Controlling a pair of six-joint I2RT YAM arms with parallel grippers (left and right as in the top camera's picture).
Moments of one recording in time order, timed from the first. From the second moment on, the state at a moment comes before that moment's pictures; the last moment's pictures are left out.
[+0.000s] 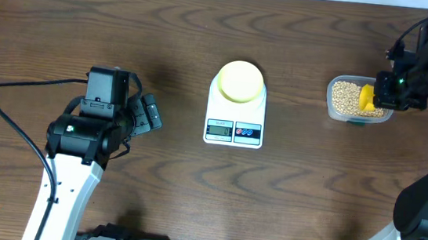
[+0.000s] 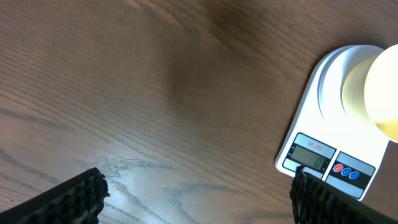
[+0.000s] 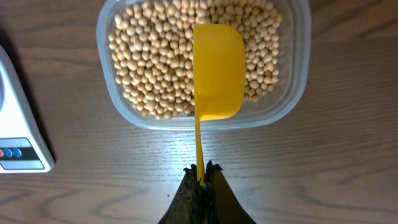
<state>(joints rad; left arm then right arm) -0.11 1.14 1.07 -1.00 -0.06 -0.49 -0.17 1.86 1.71 -1.30 -0.12 -0.09</state>
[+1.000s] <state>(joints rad) -0.11 1.14 1.07 -1.00 -0.06 -0.49 -0.13 1.86 1.61 -1.21 -0.21 -0.11</state>
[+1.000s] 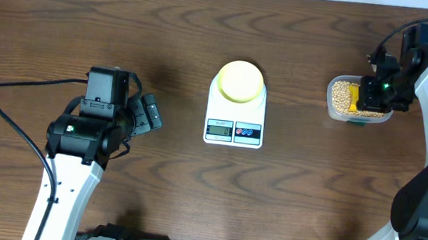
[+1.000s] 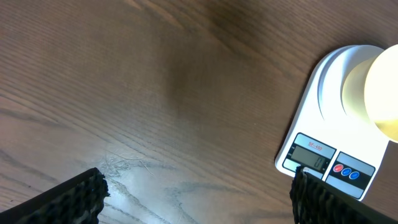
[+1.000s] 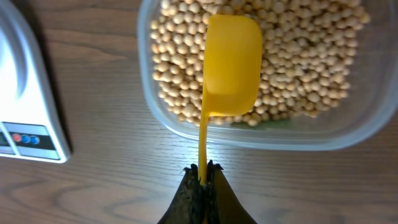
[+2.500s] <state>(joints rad) -0.11 1.14 1.07 -0.99 -0.06 -0.49 -0.42 1.86 1.37 -1.06 -0.85 -0.13</state>
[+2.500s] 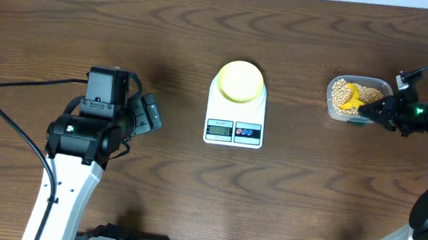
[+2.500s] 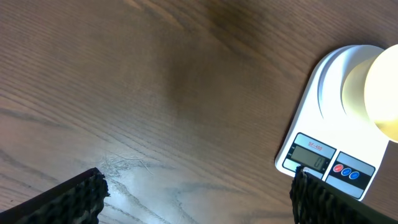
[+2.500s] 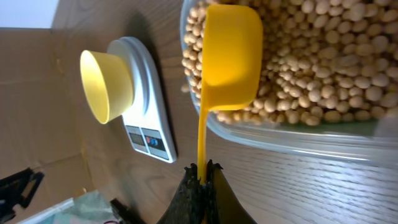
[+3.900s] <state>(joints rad) -0.11 1.14 1.07 -0.99 -0.06 -0.49 -0.55 1.86 1.36 -1.11 -0.98 -0.20</state>
